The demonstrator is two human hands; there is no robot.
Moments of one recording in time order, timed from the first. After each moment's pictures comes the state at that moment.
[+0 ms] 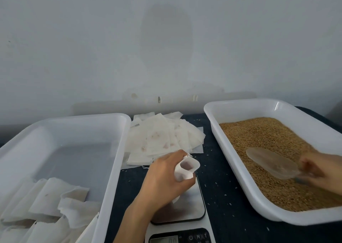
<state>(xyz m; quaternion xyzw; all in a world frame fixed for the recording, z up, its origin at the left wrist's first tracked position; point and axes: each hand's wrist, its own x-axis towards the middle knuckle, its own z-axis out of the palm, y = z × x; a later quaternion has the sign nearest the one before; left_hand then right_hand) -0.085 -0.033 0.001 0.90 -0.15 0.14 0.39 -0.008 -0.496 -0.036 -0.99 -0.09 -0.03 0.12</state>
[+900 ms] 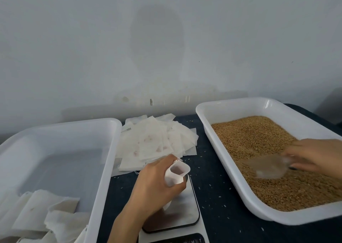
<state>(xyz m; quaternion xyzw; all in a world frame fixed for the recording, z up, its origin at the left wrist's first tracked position) -0.087 -0.031 0.004 0.90 -0.15 0.13 0.38 0.012 -0.499 0.005 -0.96 -0.26 -0.04 -0.06</state>
